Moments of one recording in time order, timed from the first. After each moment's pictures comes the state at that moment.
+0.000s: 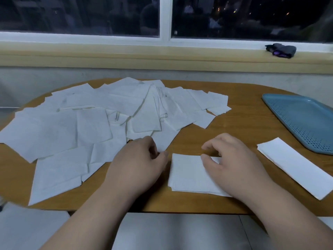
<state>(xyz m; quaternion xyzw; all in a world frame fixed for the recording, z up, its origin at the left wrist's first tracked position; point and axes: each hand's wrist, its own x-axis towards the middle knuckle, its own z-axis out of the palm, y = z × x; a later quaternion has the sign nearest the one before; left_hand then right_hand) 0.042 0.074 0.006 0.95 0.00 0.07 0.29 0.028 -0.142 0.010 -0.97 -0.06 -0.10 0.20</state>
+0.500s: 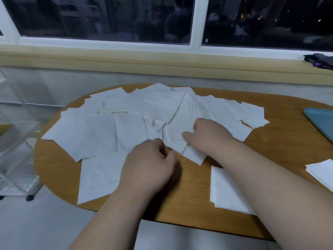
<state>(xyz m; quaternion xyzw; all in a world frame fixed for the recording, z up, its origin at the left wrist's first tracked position) 0.056 0.134 0.006 0.95 0.06 0.10 0.30 0.150 -0.021 0.025 -0.99 -0.03 0.02 0.13</state>
